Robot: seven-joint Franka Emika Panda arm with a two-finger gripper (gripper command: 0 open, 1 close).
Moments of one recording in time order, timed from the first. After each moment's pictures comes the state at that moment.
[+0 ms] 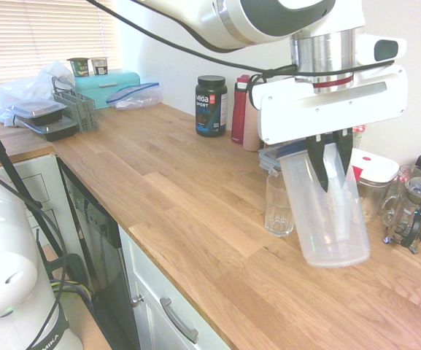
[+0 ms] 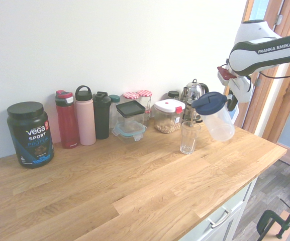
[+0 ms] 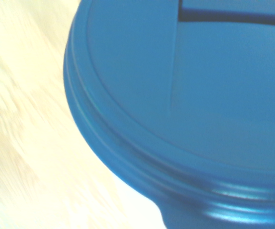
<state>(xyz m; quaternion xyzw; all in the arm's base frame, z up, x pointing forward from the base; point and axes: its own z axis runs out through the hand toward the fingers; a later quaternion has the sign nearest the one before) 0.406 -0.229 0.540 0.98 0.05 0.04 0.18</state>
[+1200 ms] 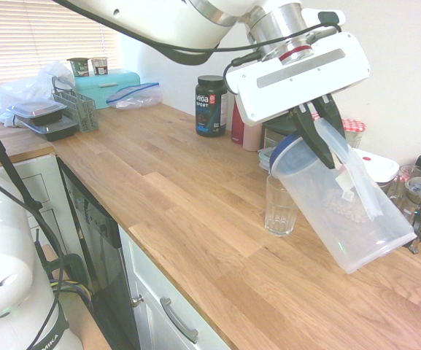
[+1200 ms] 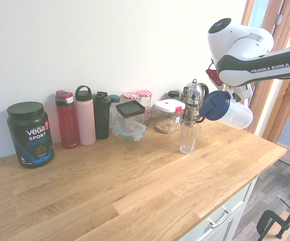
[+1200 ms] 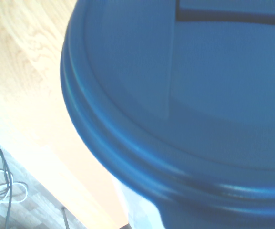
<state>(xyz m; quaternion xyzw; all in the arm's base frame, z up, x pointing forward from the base) 0.400 -0.174 0.554 0.93 0.10 -0.05 0.35</state>
